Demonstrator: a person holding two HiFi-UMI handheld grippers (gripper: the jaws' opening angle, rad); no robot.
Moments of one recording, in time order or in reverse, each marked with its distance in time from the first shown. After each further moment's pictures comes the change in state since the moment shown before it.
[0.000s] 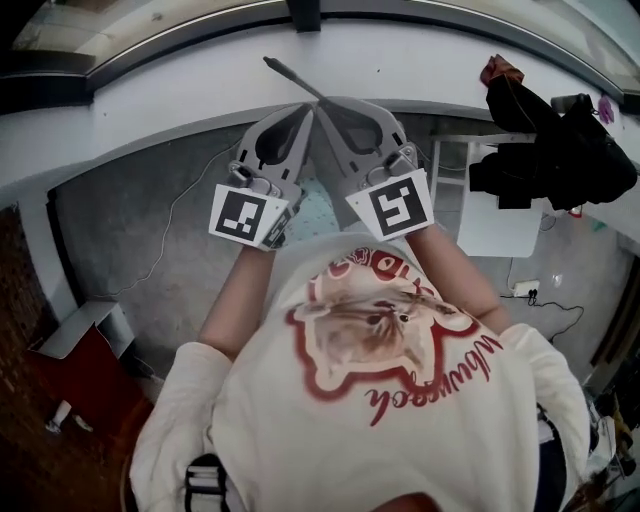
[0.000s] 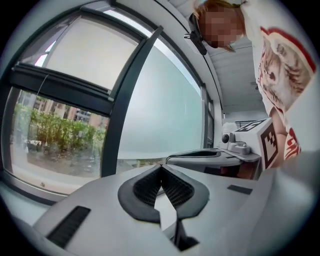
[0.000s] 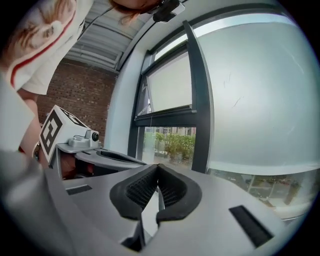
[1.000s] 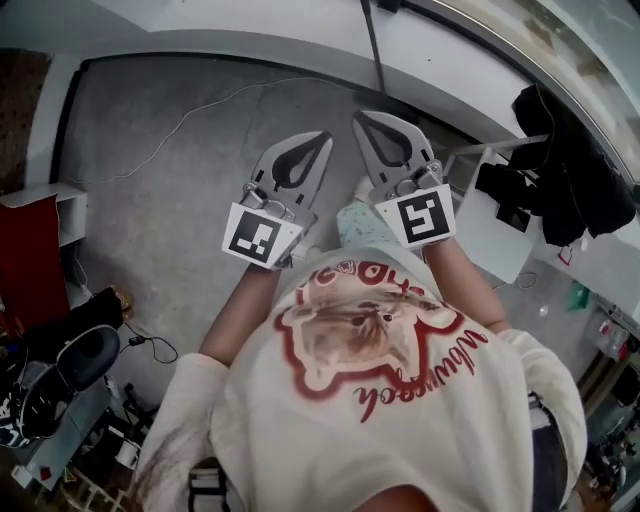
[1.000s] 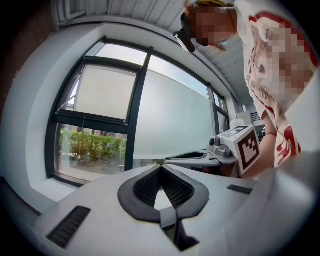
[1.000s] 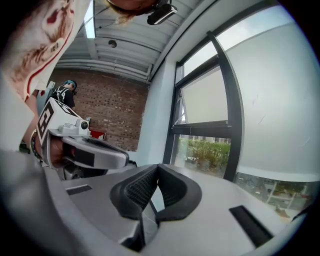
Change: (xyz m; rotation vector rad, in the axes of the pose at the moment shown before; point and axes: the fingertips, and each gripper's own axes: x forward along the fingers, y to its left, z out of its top) left arm -0.214 -0.197 -0.007 0.030 -0.092 0.307; right arm -0.187 0.173 0.026 -0.045 -0.115 0.289
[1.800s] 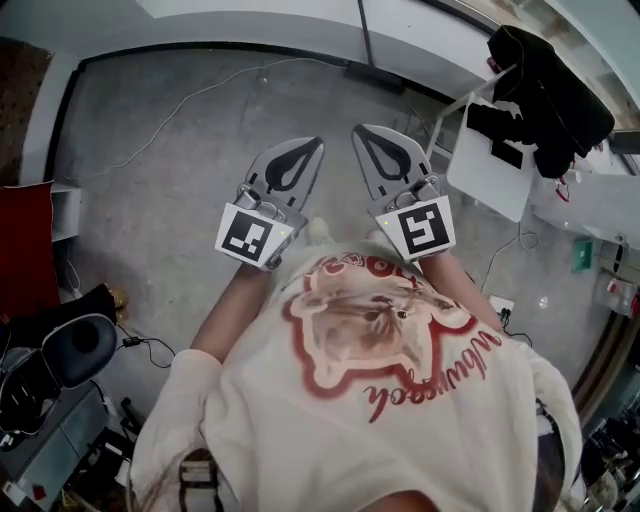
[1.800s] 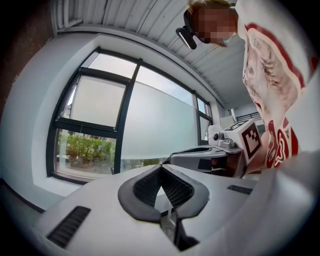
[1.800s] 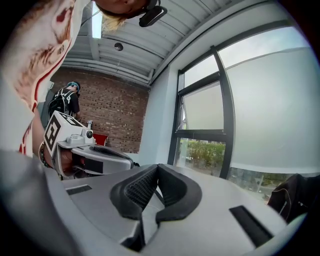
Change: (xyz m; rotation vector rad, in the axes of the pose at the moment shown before) left arm -0.204 -0.121 -0.007 0.031 -0.015 -0.107; right arm -0.152 0.193 0.048 -0.003 0.007 -0.090
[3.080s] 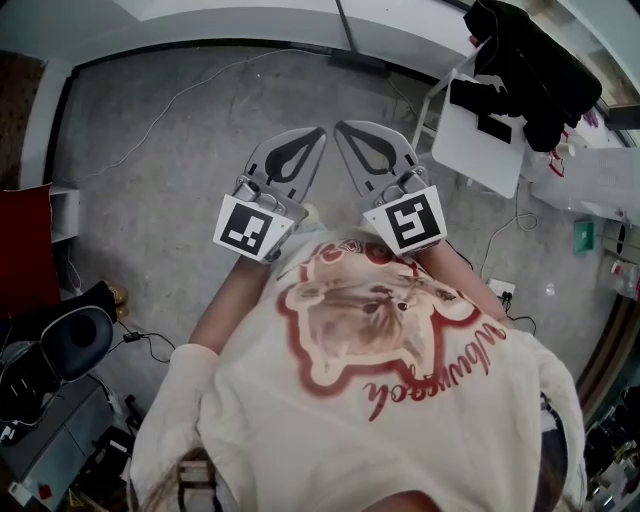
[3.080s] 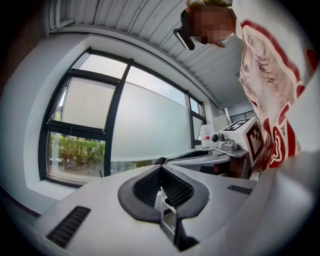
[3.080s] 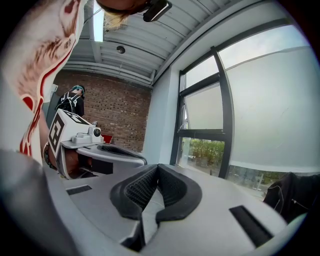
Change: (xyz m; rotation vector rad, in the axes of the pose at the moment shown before) left arm 0.011 -0.076 0.018 0.036 -0.034 -0.062; right arm -0.061 0.012 0.006 -0.013 0.013 0.042
